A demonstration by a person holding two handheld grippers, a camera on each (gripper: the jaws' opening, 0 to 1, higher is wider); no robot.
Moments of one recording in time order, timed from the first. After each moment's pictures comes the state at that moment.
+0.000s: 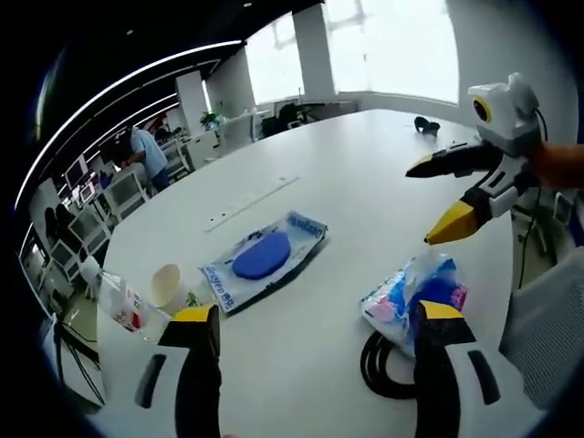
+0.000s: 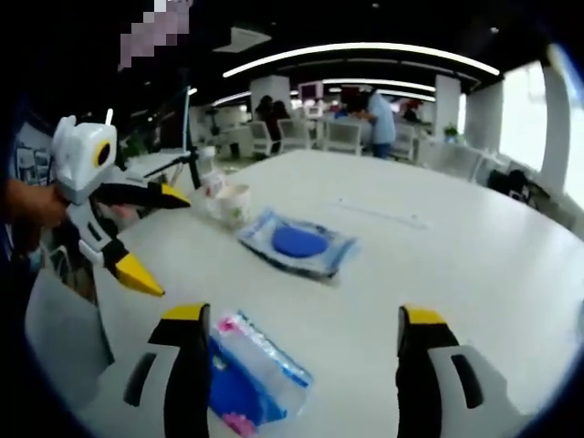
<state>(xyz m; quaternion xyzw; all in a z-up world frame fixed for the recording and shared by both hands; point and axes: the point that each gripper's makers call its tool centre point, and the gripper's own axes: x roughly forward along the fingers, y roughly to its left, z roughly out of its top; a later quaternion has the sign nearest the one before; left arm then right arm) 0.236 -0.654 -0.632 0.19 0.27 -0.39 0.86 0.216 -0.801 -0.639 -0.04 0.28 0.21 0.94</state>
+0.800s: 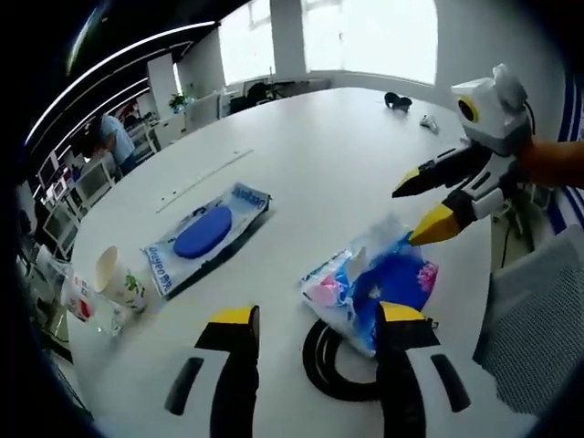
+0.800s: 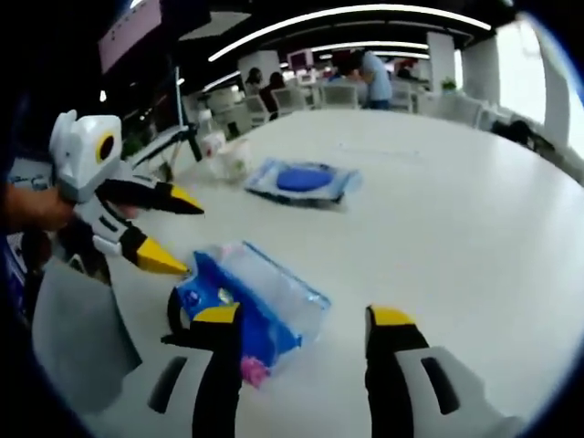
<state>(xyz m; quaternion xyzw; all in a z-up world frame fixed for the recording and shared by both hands) 0.194 -0.689 -0.684 0.20 0.33 -0.45 0.81 0.163 -0.814 -0.697 0.02 0.36 0.21 0.91</state>
